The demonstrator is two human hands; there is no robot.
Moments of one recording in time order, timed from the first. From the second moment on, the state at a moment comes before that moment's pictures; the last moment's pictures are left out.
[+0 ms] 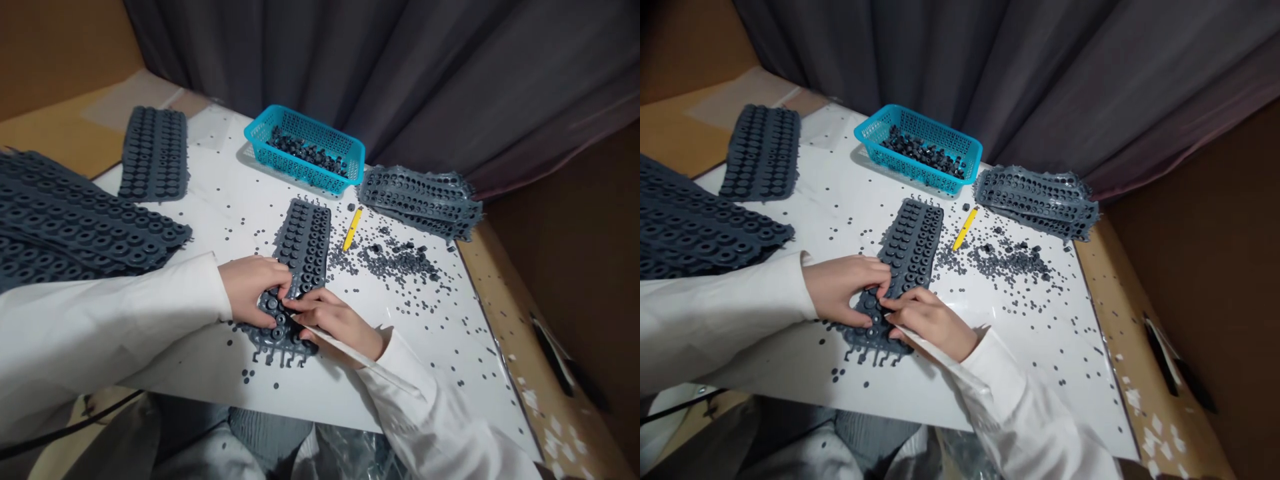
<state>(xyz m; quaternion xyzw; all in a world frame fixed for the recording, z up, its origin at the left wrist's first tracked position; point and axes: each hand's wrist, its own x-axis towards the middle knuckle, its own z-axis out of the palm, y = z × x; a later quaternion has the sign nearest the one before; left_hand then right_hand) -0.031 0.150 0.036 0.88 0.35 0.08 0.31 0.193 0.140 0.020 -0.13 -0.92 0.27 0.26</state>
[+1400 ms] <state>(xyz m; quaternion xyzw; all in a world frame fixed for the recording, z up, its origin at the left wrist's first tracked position) -0.041 0.159 0.024 0.84 0.33 0.17 0.40 0.192 0.146 0.017 -0.17 -0.89 0.30 0.29</state>
